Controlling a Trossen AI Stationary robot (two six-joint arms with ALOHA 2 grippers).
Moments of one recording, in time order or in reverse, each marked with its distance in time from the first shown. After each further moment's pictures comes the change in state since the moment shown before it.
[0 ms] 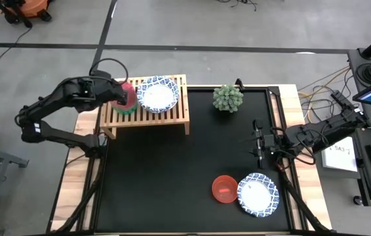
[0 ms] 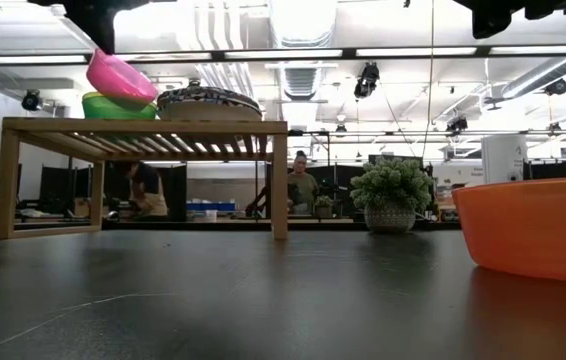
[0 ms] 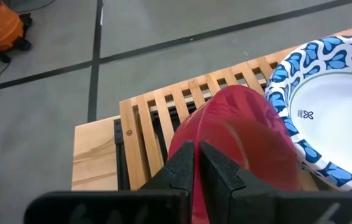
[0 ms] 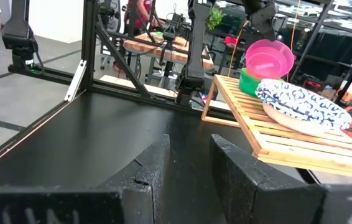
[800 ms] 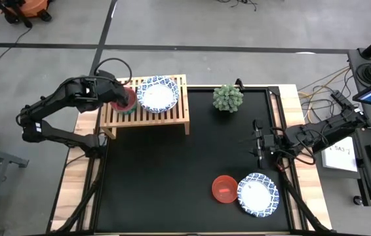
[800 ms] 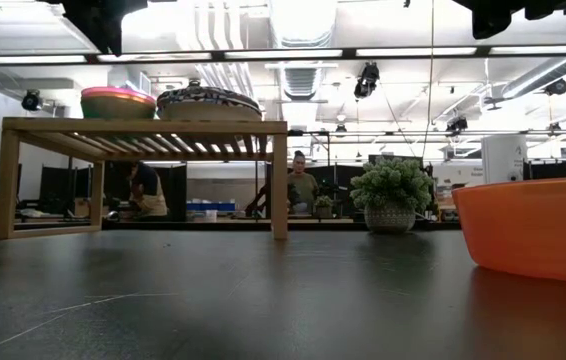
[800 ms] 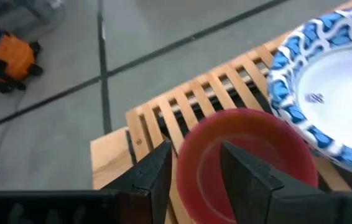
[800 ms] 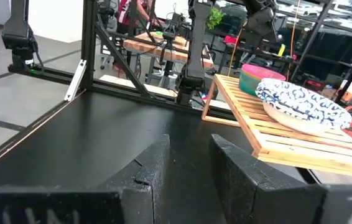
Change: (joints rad) left arm 0.000 0.015 0.000 0.002 -0.015 0.154; right arm 0.000 0.001 0.000 -0.001 0.001 0.002
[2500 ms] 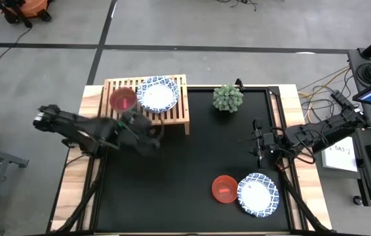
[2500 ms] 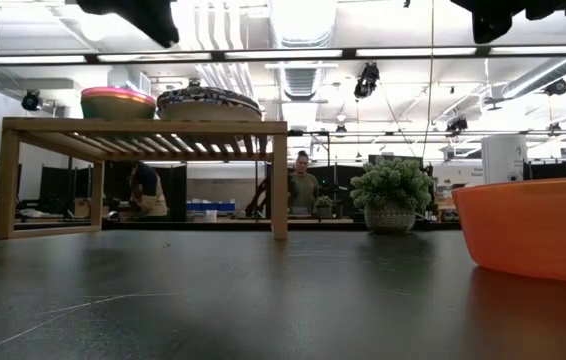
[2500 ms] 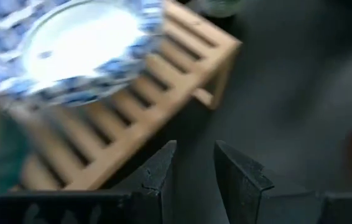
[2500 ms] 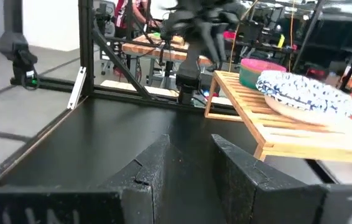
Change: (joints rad) left arm -0.591 0.196 -0.123 0.370 0.108 -0.232; right arm 0.000 0.000 0.000 0.000 0.008 0.072
